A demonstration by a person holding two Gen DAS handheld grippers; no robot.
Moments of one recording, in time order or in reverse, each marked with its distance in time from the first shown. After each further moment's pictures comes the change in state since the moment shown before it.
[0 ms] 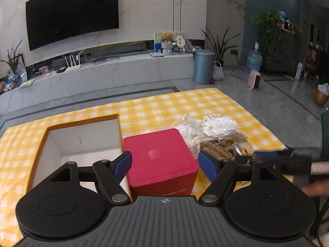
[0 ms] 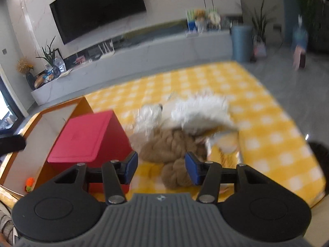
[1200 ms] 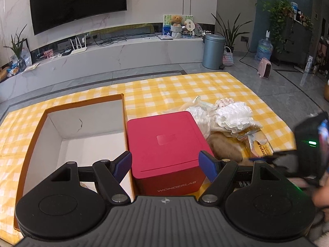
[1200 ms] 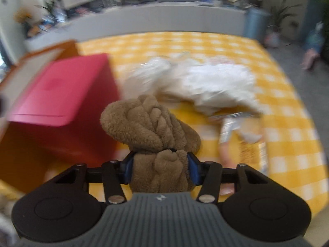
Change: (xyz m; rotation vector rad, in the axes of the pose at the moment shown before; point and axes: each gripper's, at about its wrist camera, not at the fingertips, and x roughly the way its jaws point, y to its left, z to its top) left arm 0.024 0.019 -0.013 -0.047 0.096 0.034; right arm 0.066 0.023 -0.010 -0.168 0.203 -0.006
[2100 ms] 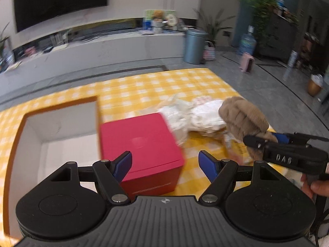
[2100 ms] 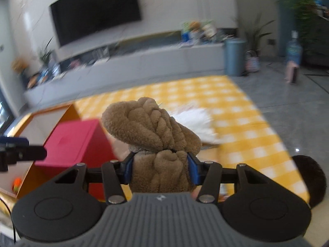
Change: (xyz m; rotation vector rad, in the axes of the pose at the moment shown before) left arm -0.001 -0.027 0.017 0.054 0.039 -0.124; right arm -0.092 -0.039 -0.013 0.140 -0.310 -0.080
